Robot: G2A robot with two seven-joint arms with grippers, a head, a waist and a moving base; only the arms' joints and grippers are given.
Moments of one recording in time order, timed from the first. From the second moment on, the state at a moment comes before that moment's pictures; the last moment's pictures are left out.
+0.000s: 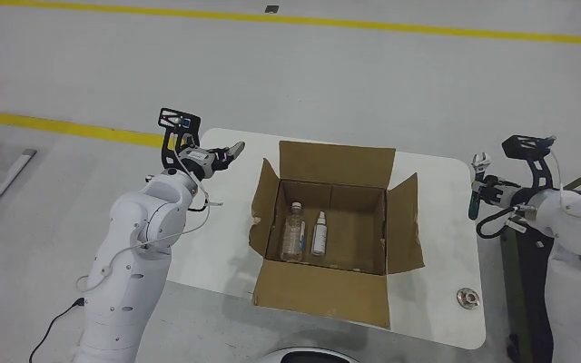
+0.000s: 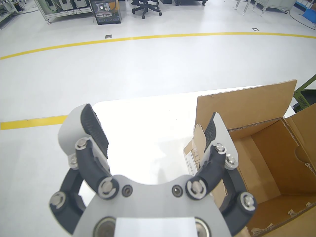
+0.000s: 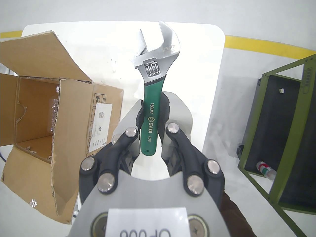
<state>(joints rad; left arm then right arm) 0.94 -1.25 -1.37 -1.68 1.11 -0.10 -0.58 -1.10 -1.07 1.87 -1.83 -0.88 0.00 1.35</state>
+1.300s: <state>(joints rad) 0.94 -1.25 -1.37 -1.68 1.11 -0.10 -0.58 -0.97 -1.09 1.26 -1.95 -0.88 0.41 1.35</state>
